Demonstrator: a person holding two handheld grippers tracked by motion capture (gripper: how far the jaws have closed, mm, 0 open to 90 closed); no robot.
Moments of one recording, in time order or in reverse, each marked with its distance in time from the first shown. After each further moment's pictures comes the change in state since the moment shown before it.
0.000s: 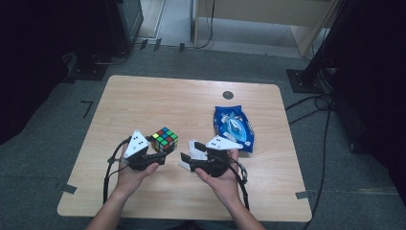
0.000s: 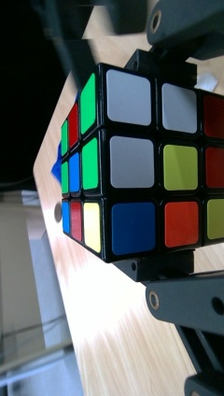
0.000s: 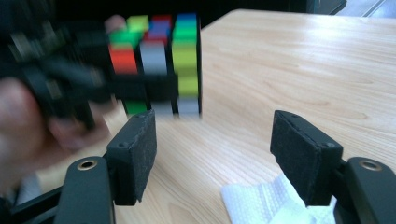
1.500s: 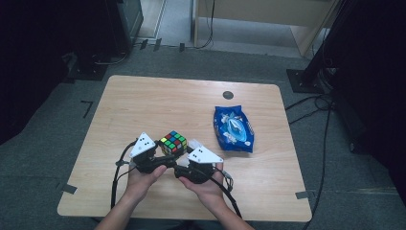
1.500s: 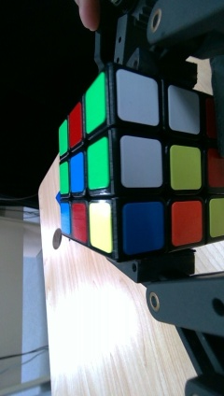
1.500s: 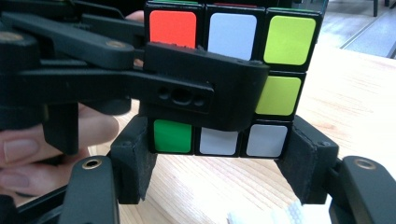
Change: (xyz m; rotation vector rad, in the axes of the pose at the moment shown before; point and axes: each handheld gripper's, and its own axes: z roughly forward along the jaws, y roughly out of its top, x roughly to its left) left arm -0.023 0.002 0.010 -0.012 -0.106 -0.127; right arm 0.033 -0.017 0.028 -0.078 -0.095 -0.140
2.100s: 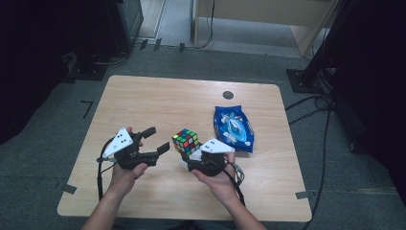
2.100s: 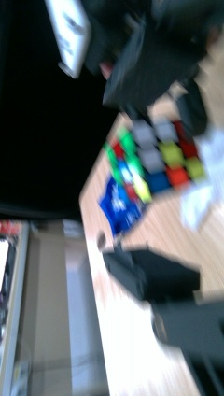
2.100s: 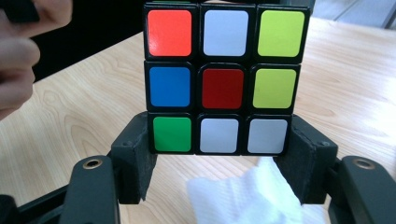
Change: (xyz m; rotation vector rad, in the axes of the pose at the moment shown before) left arm 0.029 0.010 -0.032 -0.101 0.004 0.136; right arm -0.044 0.006 -0.014 0.100 -0.017 0.071
